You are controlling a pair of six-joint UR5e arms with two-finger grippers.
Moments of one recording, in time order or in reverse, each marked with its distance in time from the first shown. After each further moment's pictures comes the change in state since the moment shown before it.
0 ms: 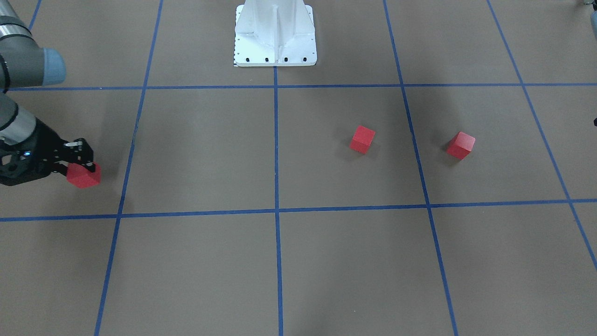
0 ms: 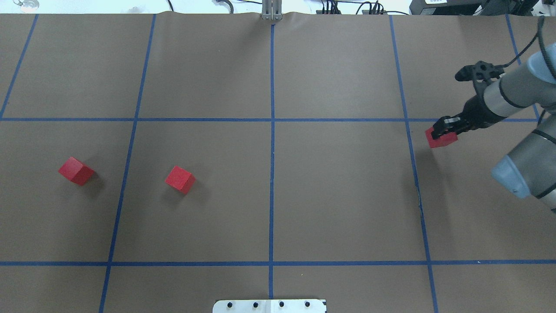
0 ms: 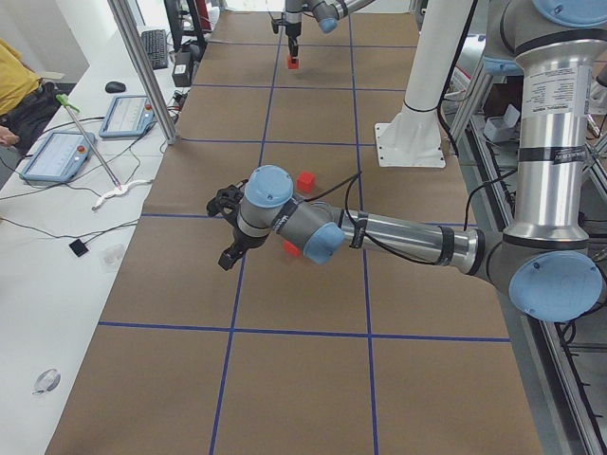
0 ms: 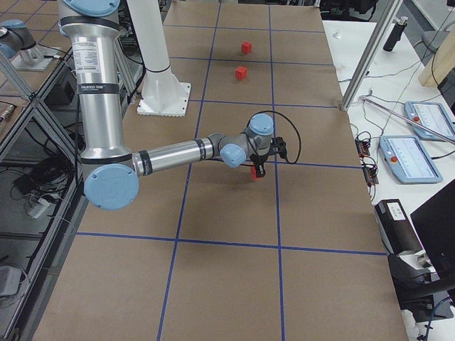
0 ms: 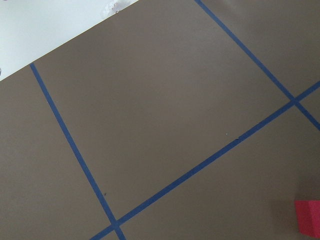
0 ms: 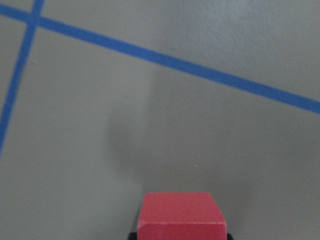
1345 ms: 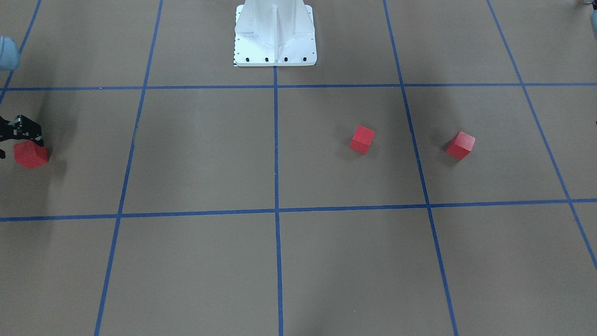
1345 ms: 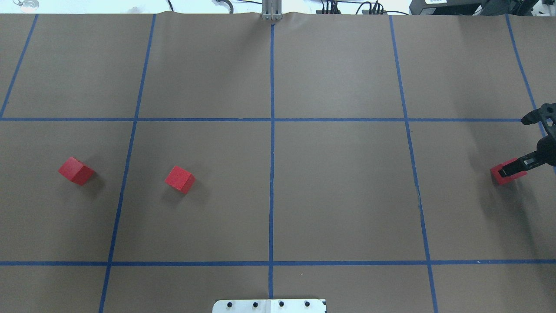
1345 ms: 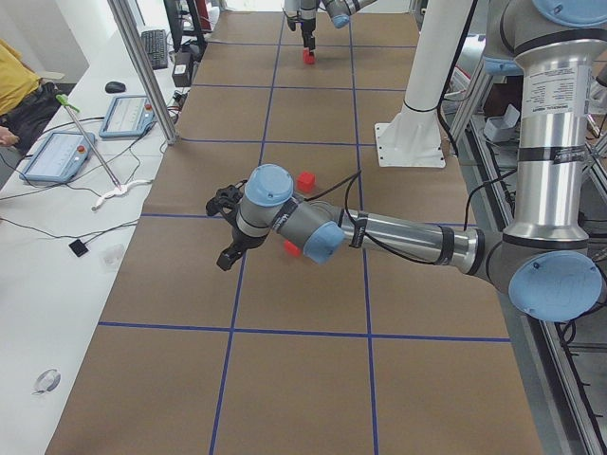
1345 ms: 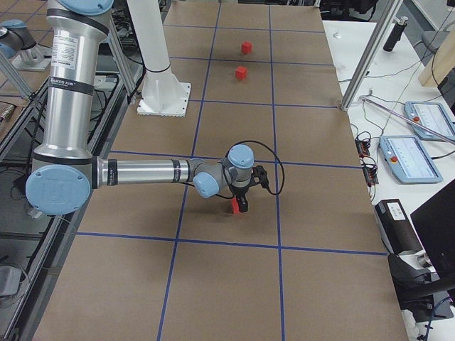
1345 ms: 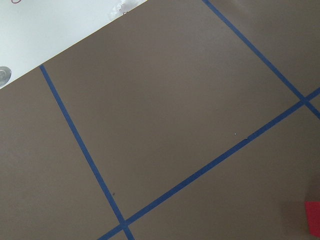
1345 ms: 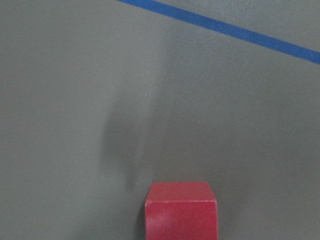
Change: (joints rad) left arm 0.000 0.000 -0.004 0.000 0.015 0.002; right arm 0.113 -0.338 -0.053 0.166 0.013 -0.392
